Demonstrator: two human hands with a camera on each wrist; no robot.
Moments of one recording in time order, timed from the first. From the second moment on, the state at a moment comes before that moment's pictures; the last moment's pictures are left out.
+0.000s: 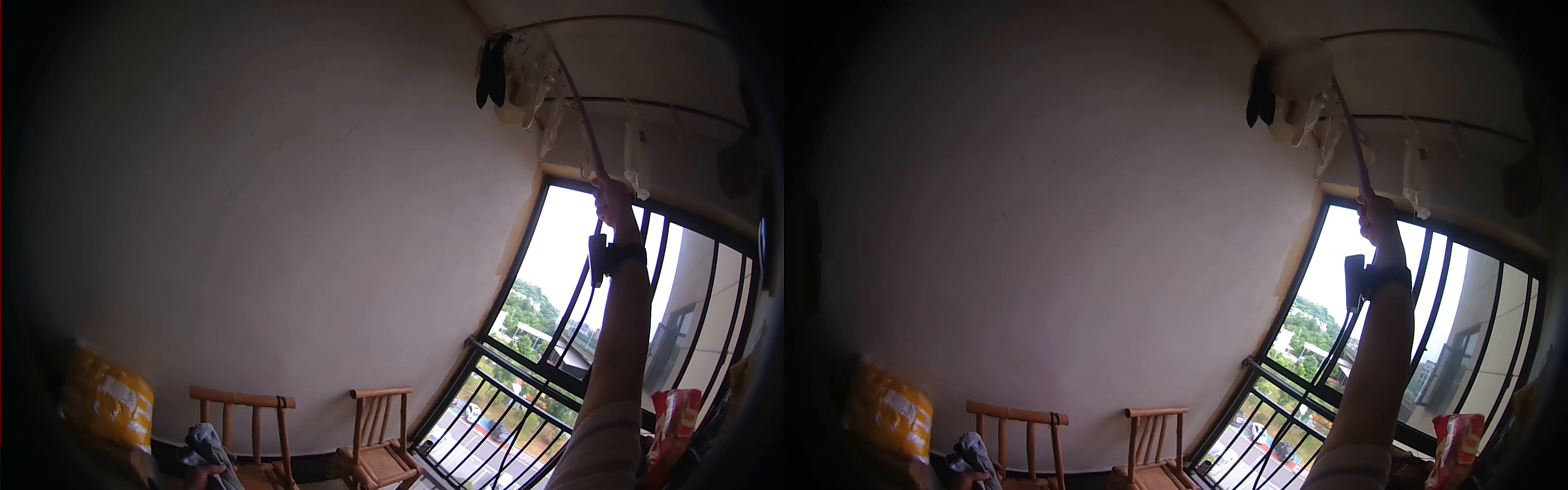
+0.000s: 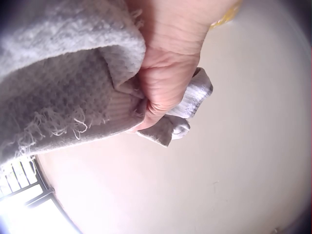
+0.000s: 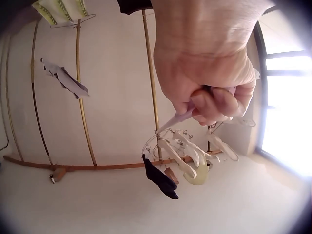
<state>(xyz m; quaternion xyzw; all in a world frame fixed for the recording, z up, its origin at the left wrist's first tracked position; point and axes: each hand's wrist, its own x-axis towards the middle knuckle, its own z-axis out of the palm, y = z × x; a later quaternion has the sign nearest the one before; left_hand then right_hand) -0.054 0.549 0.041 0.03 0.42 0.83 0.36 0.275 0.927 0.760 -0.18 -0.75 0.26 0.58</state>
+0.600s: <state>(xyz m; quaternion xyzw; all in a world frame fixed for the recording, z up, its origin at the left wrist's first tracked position) -0.060 0.541 0.035 0.04 0.41 0.85 0.34 0.225 0.927 0.768 -0.15 -0.72 0.29 0.62</state>
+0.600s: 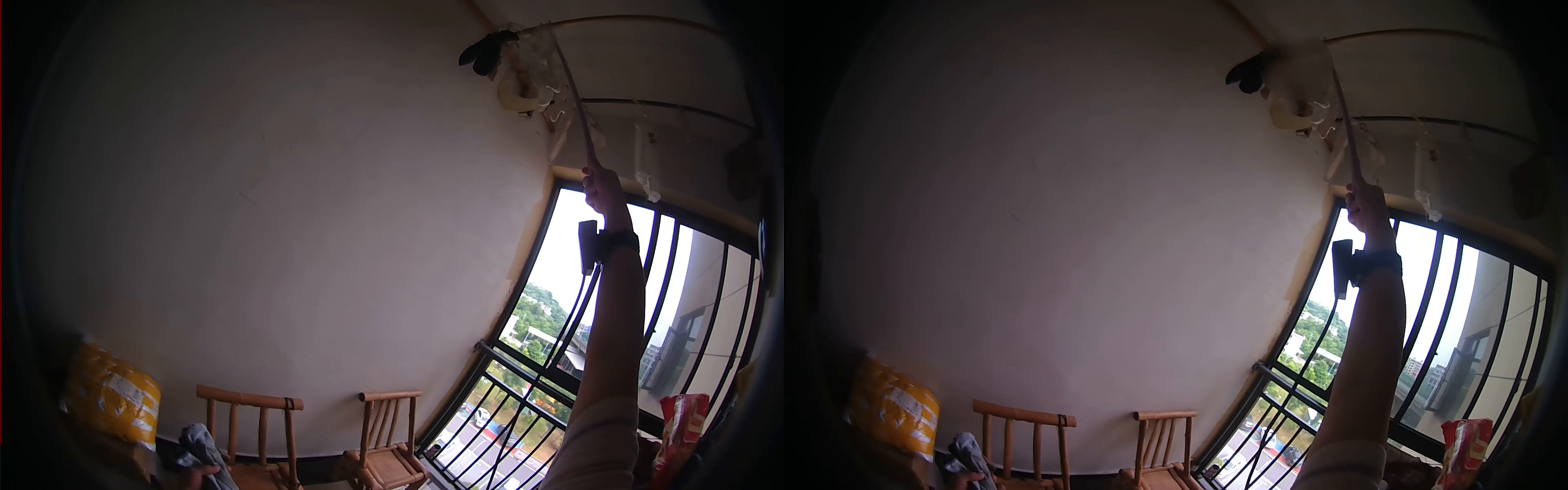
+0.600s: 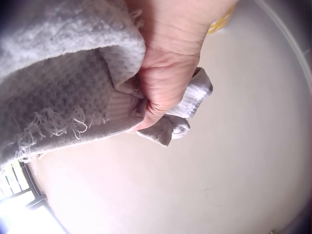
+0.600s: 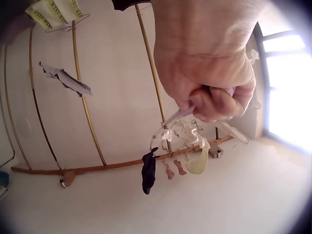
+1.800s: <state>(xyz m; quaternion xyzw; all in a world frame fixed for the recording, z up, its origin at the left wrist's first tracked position) -0.084 0.559 0.019 0.08 0.38 0.85 0.36 0.222 0.916 0.766 -0.15 -0.73 0.34 0.58</state>
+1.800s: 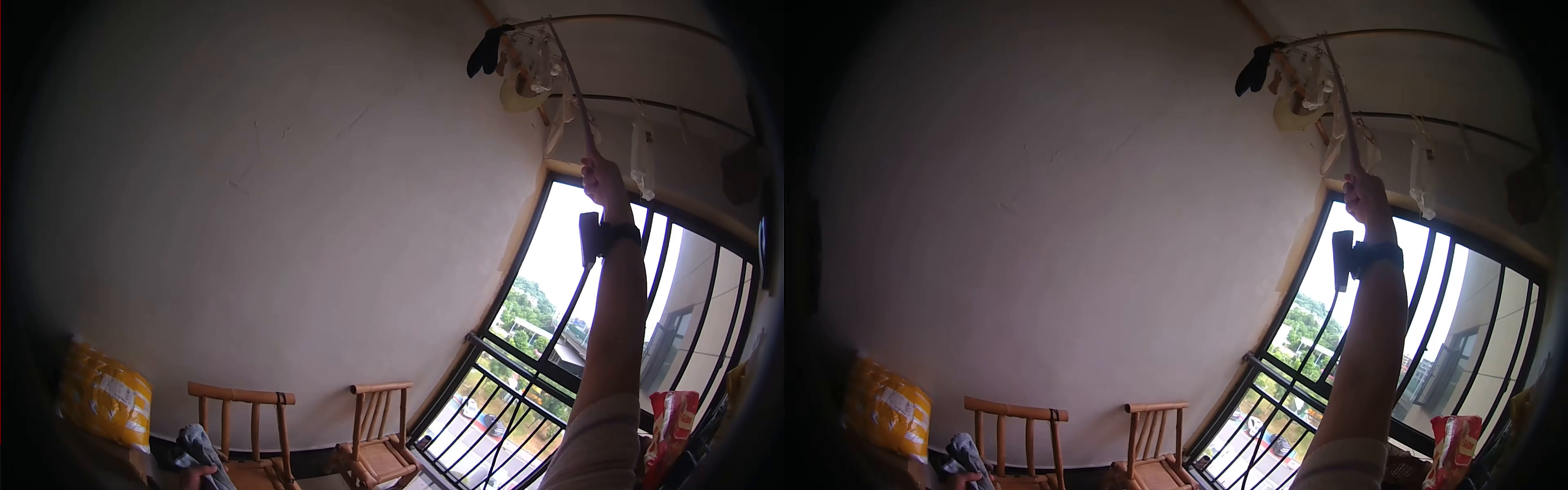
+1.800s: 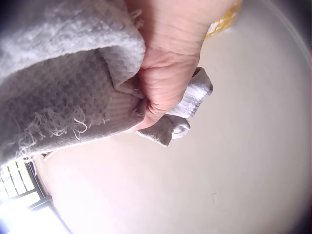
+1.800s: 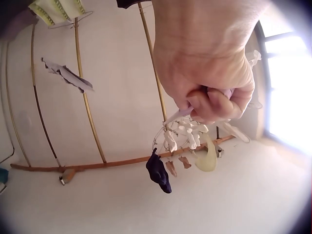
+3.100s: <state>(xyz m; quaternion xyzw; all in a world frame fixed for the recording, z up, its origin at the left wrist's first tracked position) -0.113 0.512 0.021 0.13 0.37 0.83 0.39 0.121 0.837 0.650 0.07 -0.68 0.49 0.54</state>
